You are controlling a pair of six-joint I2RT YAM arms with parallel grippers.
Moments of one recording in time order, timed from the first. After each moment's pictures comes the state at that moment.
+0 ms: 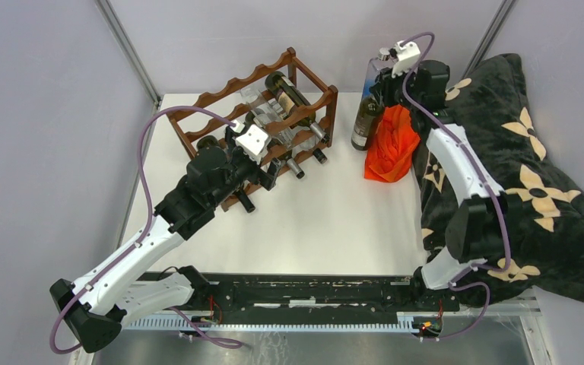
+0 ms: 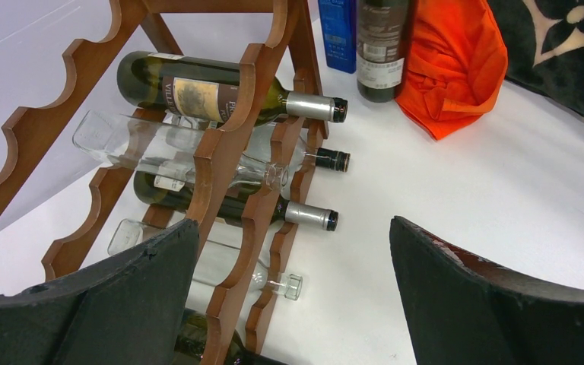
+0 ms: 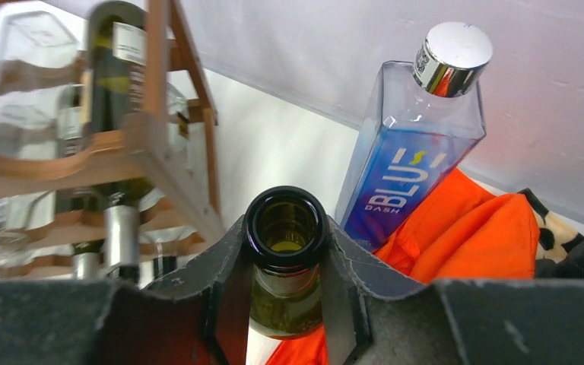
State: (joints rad) left arm -0.72 0.95 0.98 -0.18 -0.10 0.18; right arm 0.12 1.68 1.52 -0.09 -0.31 -0.10
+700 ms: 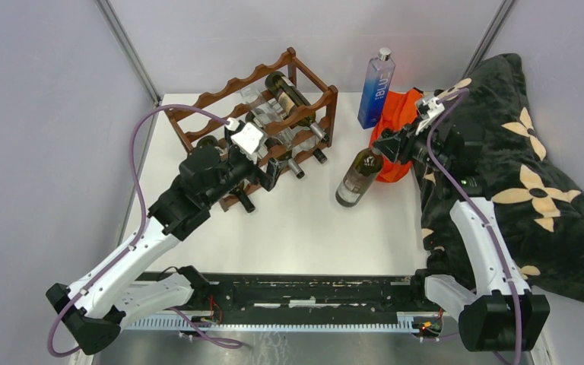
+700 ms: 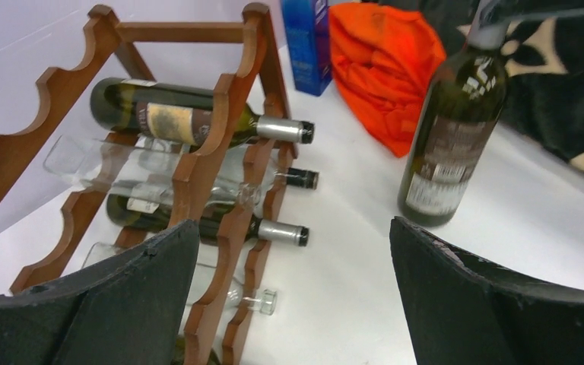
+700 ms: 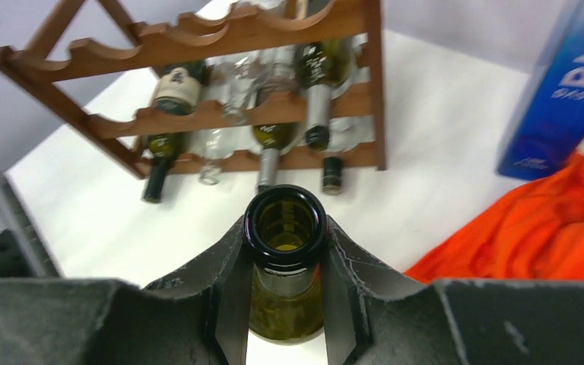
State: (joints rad) left arm -0.72 0.94 1.01 -0.19 -0.03 0.15; right arm 0.01 1.06 0.96 -0.08 -0.73 0.09
